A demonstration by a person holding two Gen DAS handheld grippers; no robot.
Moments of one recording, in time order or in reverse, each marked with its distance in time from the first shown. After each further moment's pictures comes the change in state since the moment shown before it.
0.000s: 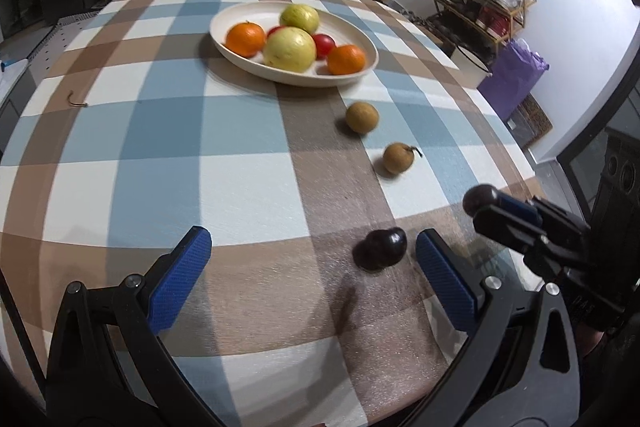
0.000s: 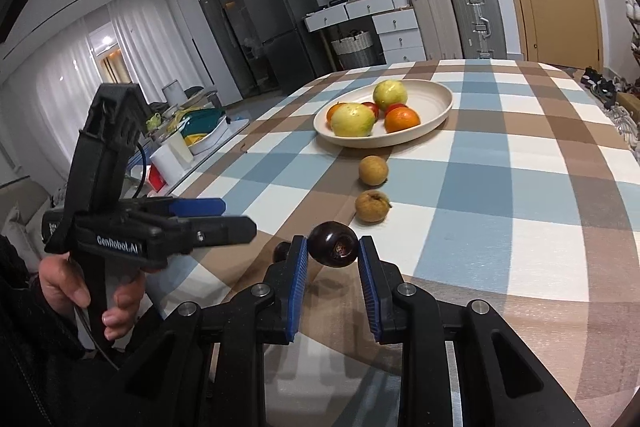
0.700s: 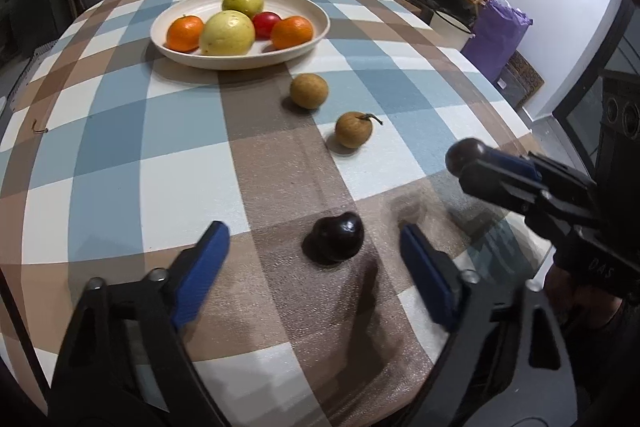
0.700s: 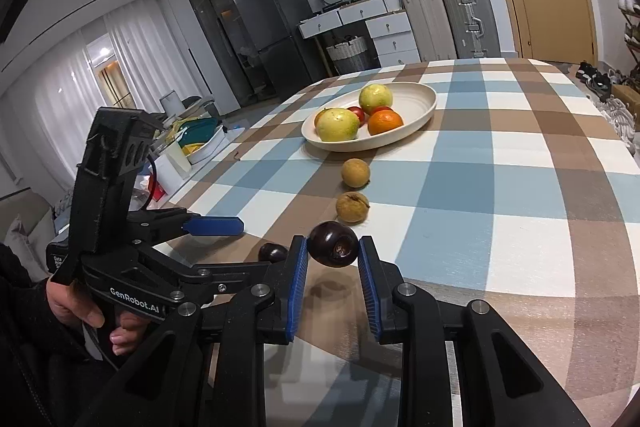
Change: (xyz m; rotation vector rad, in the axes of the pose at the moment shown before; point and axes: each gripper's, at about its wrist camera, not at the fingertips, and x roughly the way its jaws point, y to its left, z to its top) left arm 0.022 -0.039 -0.004 0.143 0.060 -0.004; right arm -0.010 -0.017 -0.004 0.034 -0.020 0.001
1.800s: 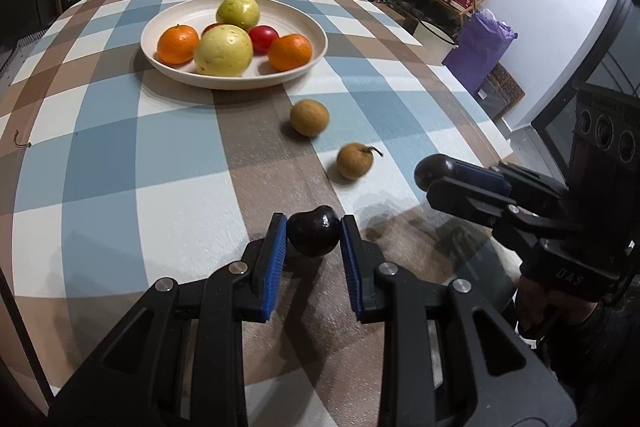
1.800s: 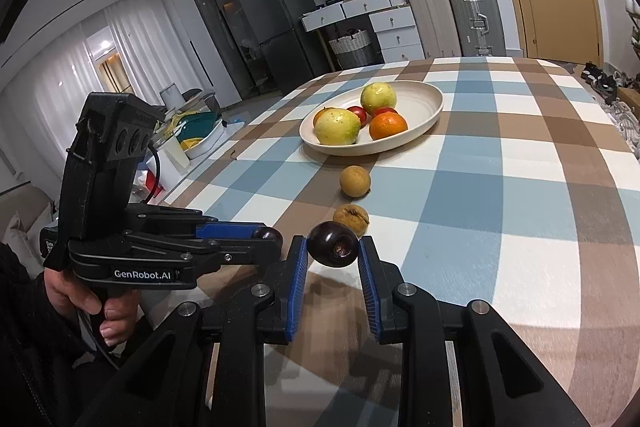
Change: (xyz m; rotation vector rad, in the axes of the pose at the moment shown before) left arm -0.002 0.024 0.022 -0.031 -0.014 -0.103; right arm 0.020 0.001 0.017 -0.025 0.034 0.014
